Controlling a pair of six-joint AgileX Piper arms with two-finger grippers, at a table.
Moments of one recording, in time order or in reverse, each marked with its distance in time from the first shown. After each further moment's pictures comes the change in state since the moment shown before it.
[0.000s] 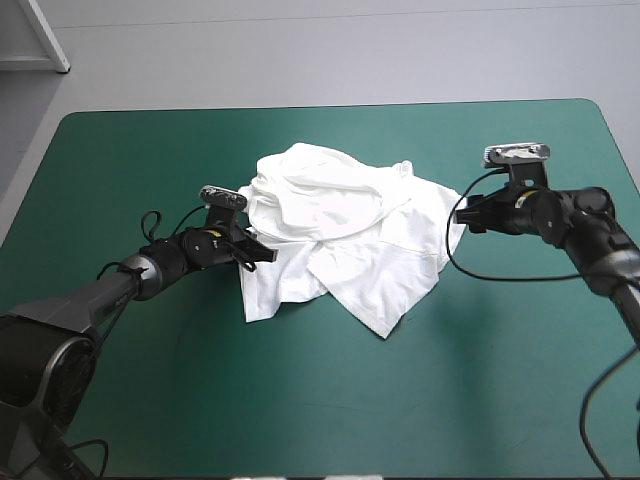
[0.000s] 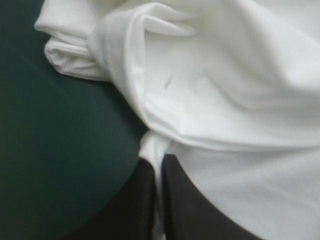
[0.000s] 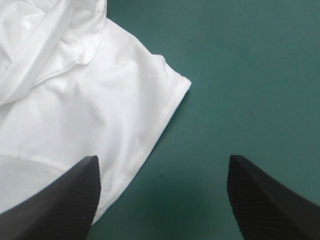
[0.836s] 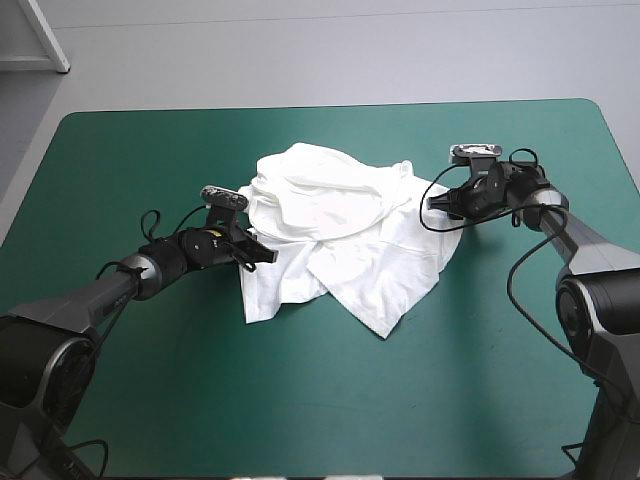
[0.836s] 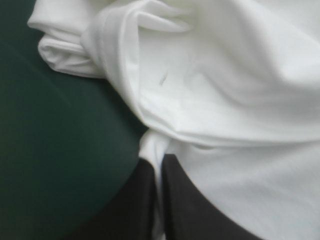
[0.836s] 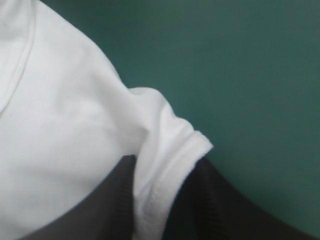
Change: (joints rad) left arm 0.000 0.000 -0.002 0.000 0.025 0.003; right arm -0.003 0.493 -0.289 0.059 -0.014 0.000
